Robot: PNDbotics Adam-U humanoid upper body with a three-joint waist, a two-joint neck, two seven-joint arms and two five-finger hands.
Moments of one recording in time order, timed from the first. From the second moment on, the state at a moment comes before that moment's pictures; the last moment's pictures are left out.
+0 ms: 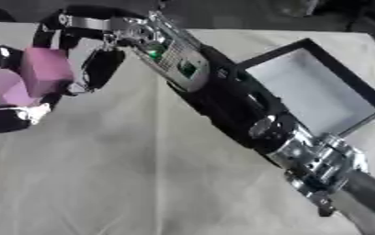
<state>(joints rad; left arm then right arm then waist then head) -0.54 0.32 -0.32 -1.73 -0.42 0.12 -0.06 -0.99 -0.30 0.50 -1.49 0.25 0.07 0.49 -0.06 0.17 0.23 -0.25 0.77</state>
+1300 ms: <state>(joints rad) -0.53 0.31 -0.32 -1.72 -0.41 0.12 -0.03 -0.98 -0.30 0.50 -1.47 0.16 0.13 0.48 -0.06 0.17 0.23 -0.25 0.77</state>
